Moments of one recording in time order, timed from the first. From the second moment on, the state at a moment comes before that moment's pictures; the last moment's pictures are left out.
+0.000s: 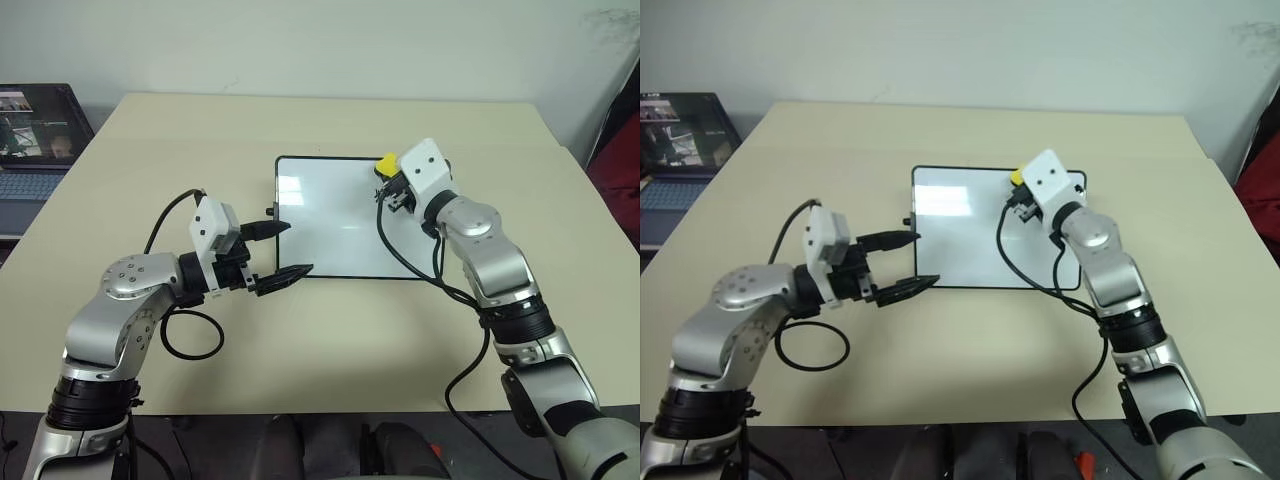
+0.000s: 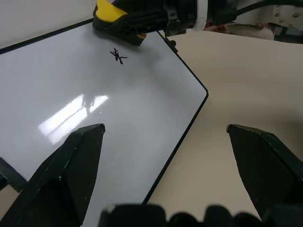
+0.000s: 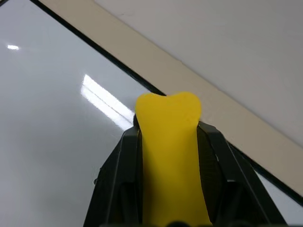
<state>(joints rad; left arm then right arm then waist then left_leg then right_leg) -0.32 0.71 0.08 -0.27 -0.55 0.47 -0.95 -0.77 -0.30 0.20 0.11 -0.08 0.45 0.34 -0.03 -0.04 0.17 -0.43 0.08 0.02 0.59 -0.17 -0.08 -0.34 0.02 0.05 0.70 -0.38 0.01</state>
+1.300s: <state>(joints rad) -0.31 0.71 0.08 -0.29 -0.55 0.48 -0.94 -0.73 -0.31 0.17 0.06 -0.10 0.51 0.40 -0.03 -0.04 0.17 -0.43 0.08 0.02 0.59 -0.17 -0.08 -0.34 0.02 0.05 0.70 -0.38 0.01</state>
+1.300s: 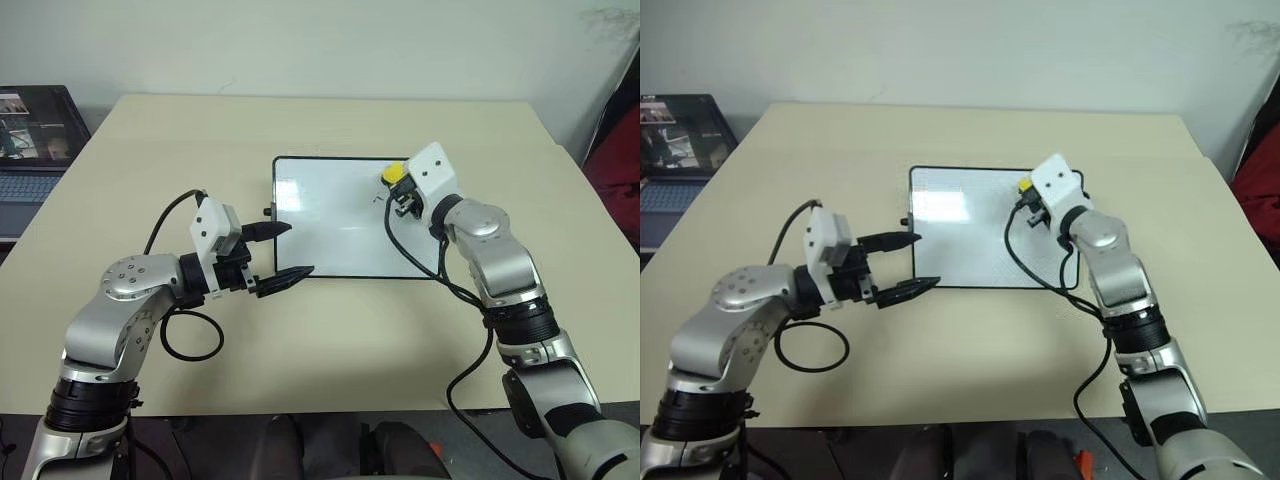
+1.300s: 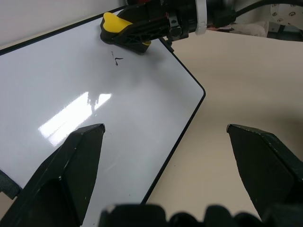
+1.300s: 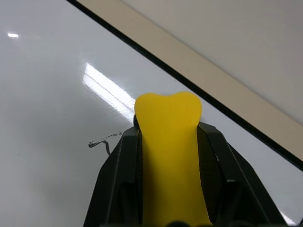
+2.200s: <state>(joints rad) -0.30 0.71 0.08 -0.31 -0.55 0.48 -0.92 -0.73 -0.31 0.16 -0.22 -0.07 0.72 0.48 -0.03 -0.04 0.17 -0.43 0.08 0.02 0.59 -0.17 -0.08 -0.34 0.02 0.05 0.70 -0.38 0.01</state>
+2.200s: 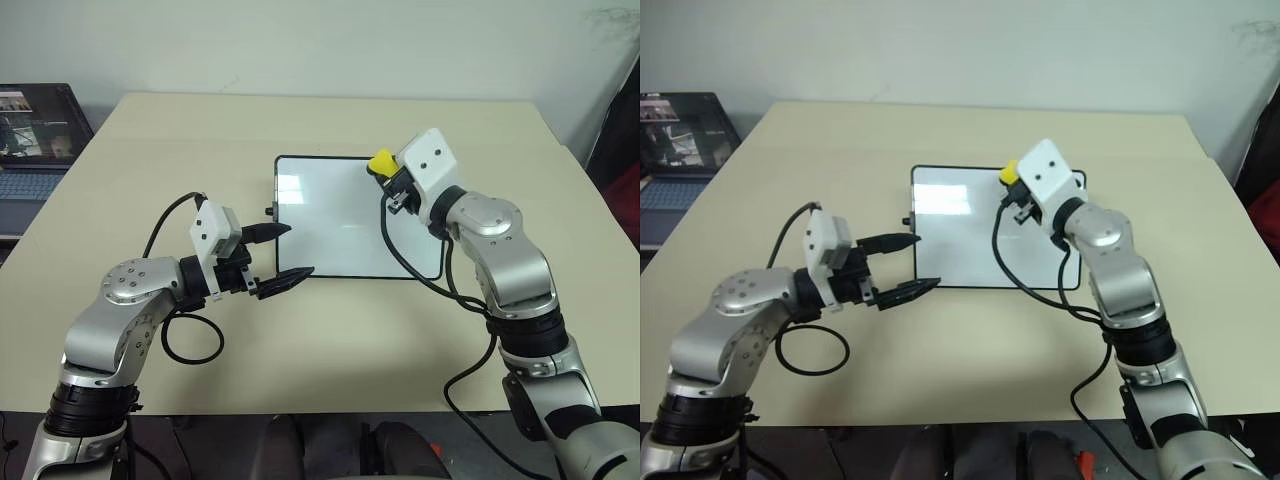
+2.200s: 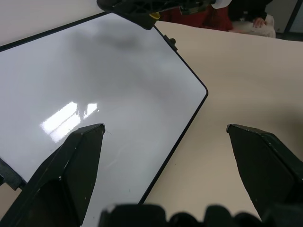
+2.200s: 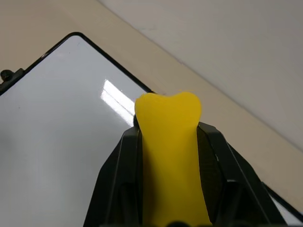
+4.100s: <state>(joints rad) -0.39 0.65 -0.08 -0.35 -0.64 0.46 -1.18 -0.16 -0.34 -0.28 -0.32 0.14 0.92 0.22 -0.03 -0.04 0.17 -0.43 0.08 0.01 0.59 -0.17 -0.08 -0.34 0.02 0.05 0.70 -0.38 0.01</state>
